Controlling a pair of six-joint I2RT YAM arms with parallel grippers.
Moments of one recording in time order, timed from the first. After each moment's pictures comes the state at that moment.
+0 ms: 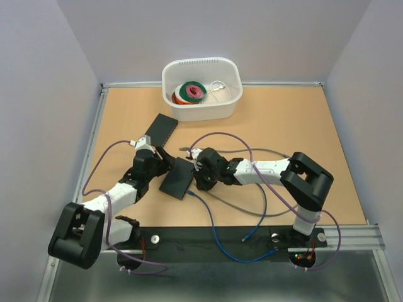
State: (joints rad) left arm -0.34 1.11 0.32 0.27 -0.04 -0.75; right arm 0.98 1.79 1.01 -0.10 -0.15 0.23
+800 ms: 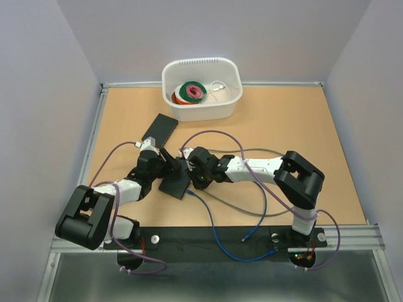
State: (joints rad) left arm -0.35 1.29 0.30 0.42 0.05 -0.78; right arm 1.01 1.86 1.16 -0.23 -0.09 0.21
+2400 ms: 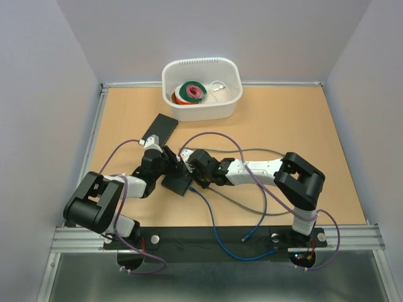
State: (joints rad) left arm -0.40 1.43 0.31 0.61 0.00 -0.79; right arm 1.04 1.86 1.14 -0.18 0.04 0.05
